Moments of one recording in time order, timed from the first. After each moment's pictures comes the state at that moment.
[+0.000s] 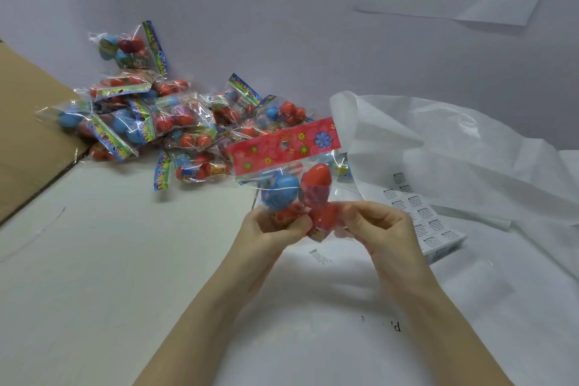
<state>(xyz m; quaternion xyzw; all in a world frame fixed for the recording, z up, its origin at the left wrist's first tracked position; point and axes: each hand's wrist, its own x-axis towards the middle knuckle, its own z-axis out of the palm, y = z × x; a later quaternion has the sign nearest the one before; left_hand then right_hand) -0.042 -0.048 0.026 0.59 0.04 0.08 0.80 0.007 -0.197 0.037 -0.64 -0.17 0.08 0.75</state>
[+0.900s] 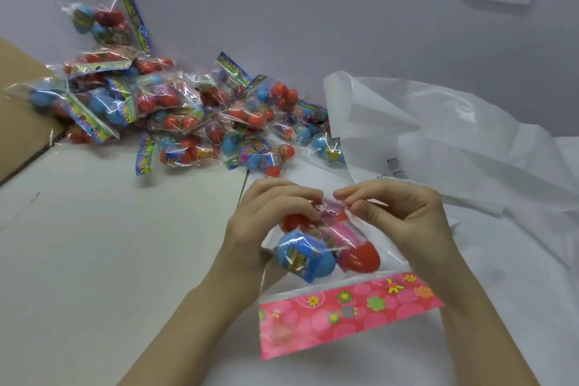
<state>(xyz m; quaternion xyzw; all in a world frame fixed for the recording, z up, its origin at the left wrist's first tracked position) -0.048 -0.054 0.032 0.82 -0.20 0.38 0.38 0.012 -0.222 0.055 -0.67 -0.30 0.03 0.67</state>
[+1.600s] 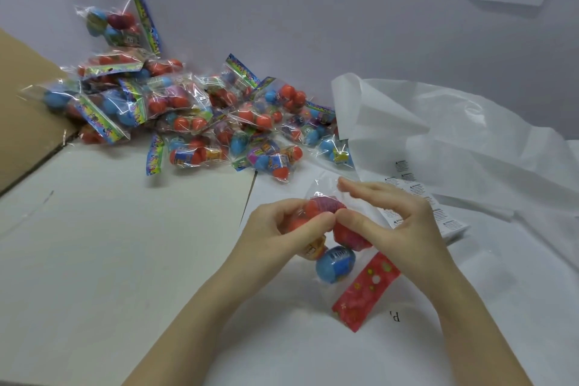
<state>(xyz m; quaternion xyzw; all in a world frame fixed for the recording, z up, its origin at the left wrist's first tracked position) -0.048 -0.059 0.032 0.71 0.00 0.06 0.70 0.007 -0.213 0.051 -0.79 -0.28 -0.04 0.54</state>
